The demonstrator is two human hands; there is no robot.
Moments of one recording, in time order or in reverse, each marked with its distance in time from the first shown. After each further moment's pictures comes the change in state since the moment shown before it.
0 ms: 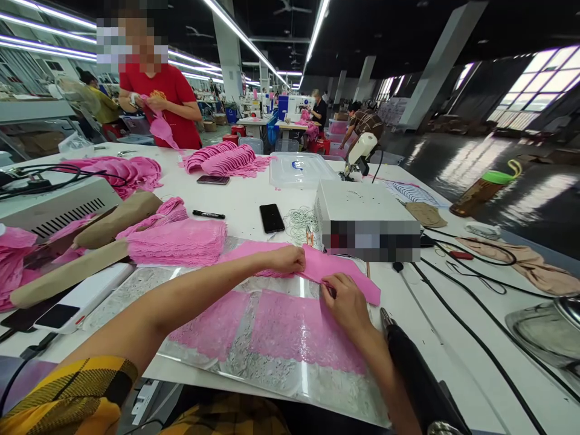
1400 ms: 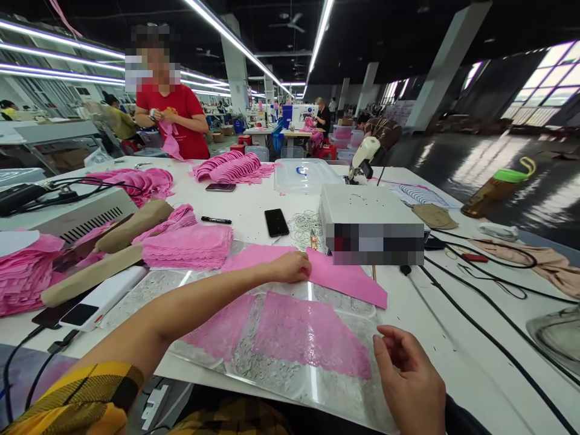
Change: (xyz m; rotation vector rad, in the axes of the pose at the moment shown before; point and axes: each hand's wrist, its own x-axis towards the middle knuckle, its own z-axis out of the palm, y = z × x) left_hand -0.017 0.028 0.004 0.213 0.153 -0.056; right_hand -0.090 -0.020 -0.071 0.284 0.224 0.734
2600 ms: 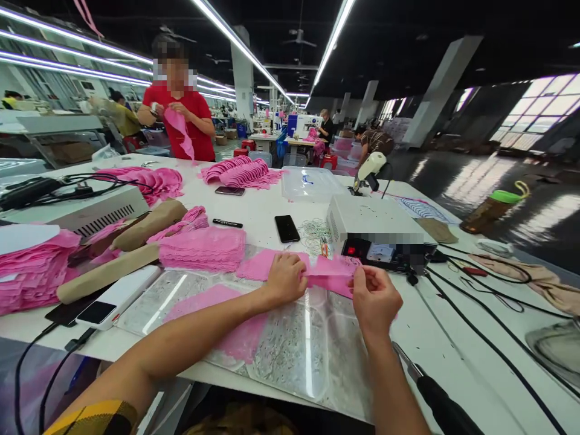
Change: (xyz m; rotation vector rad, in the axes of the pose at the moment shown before) left_hand -0.066 0.024 0.007 0.098 0.389 -0.355; right_hand 0.040 -0.108 0.083 0.394 0.184 -0.193
